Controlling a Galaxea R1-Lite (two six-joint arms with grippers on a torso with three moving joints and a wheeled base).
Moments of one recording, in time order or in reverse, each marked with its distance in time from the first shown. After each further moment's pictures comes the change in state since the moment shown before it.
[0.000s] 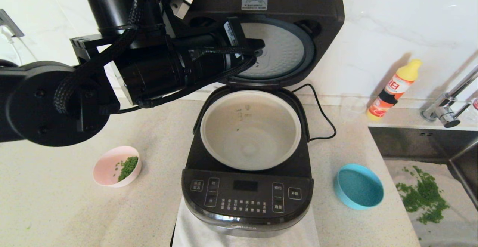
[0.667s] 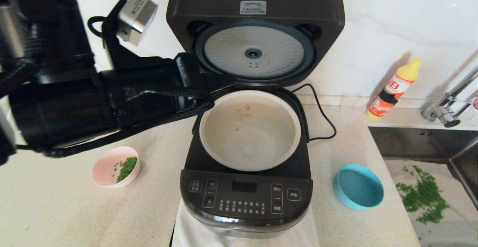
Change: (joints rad) left arm -0.012 -0.283 0.307 0.095 -0.003 0.015; right arm 0.000 0.000 0.000 0.000 0.000 0.000
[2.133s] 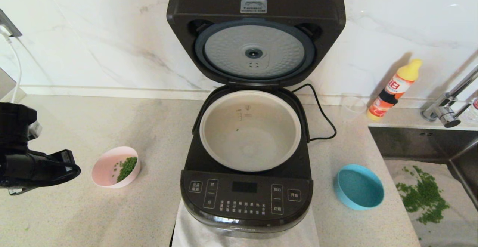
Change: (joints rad) left arm 0.952 0.133 0.248 0.339 0.322 0.231; right arm 0.000 0.000 0.000 0.000 0.000 0.000
